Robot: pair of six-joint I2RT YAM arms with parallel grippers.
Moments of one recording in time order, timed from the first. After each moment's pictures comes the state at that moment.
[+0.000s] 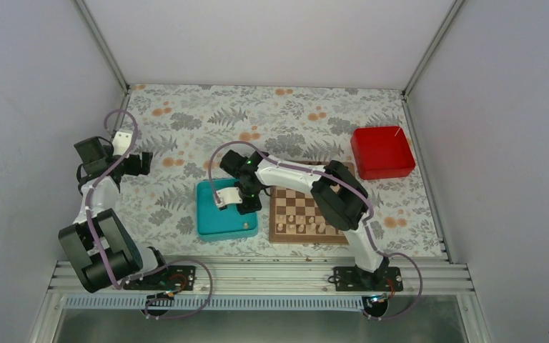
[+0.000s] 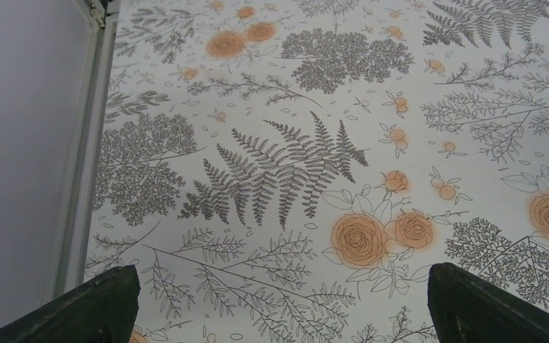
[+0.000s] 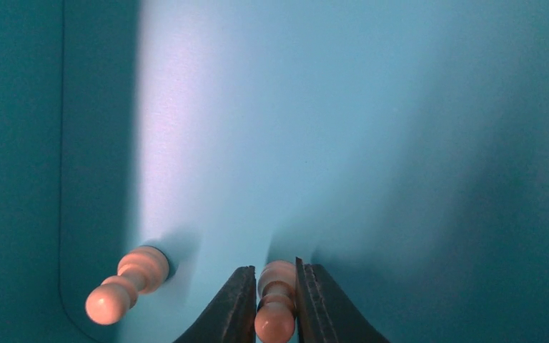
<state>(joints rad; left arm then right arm) 0.50 1.28 0.72 -0.16 0.48 0.43 0.98 2.13 1.61 -0.91 -0.26 -0.85</state>
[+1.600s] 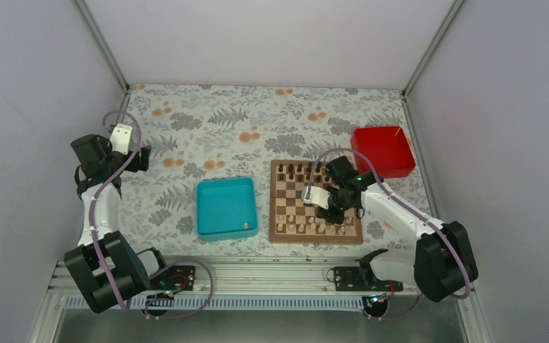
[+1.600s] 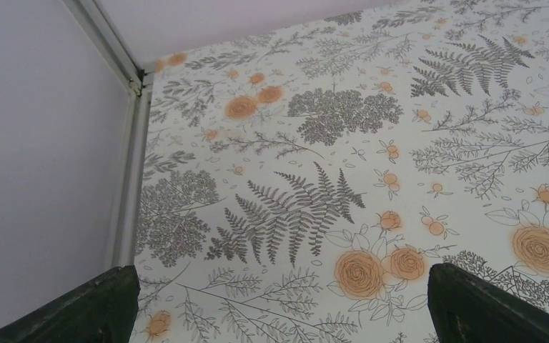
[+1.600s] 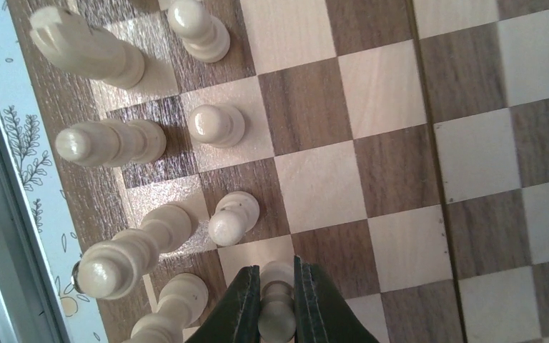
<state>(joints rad) 0.48 1.16 0.73 -0.16 0.47 0.44 0.45 1.23 0.73 -0.84 -0.28 -0.86</state>
